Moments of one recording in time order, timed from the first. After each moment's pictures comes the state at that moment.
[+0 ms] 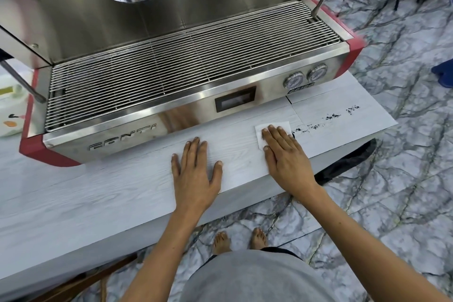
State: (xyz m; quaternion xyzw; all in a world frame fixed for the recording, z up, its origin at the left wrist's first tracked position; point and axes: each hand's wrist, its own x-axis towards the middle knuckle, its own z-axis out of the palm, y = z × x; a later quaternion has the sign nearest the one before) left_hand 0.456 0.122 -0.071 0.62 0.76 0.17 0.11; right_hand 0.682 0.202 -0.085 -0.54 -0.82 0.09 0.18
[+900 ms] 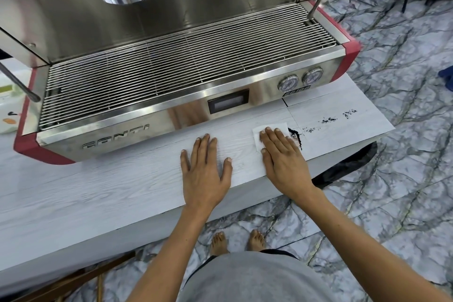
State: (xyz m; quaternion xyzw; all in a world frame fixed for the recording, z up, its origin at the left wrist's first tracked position) left_hand 0.494 0.137 -0.071 0.62 0.77 0.15 0.08; right_hand 0.692 0.205 -0.080 -0.53 -0.83 0.07 0.17
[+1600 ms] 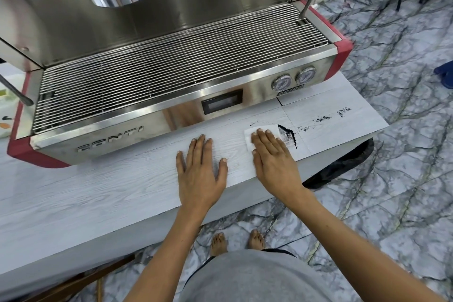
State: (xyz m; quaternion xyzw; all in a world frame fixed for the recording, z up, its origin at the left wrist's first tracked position) left_hand 0.494 0.136 -0.071 0.62 0.77 0.15 0.08; right_hand 0.679 0.196 -0.078 -0.53 -0.82 0.07 0.18
